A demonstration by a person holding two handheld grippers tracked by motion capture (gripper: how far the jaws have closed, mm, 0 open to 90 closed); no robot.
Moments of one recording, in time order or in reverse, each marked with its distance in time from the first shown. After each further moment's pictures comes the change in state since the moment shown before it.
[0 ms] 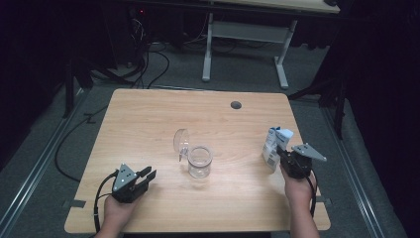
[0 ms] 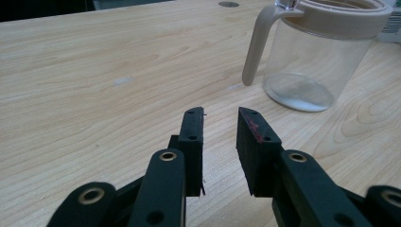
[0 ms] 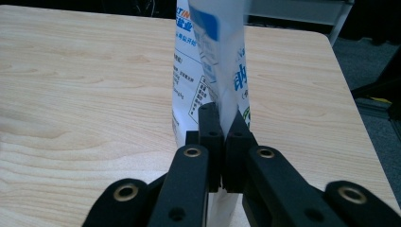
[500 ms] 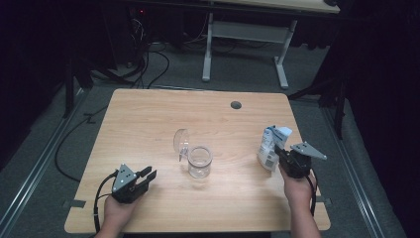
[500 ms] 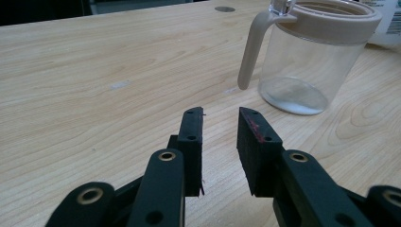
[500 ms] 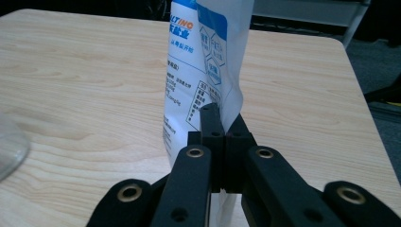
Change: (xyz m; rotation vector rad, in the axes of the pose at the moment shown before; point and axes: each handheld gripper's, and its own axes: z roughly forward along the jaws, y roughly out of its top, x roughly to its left) left arm 0.000 0.000 0.000 -0.015 -0.016 0.001; right arm 0.008 0.011 -0.008 0.002 0.045 -0.008
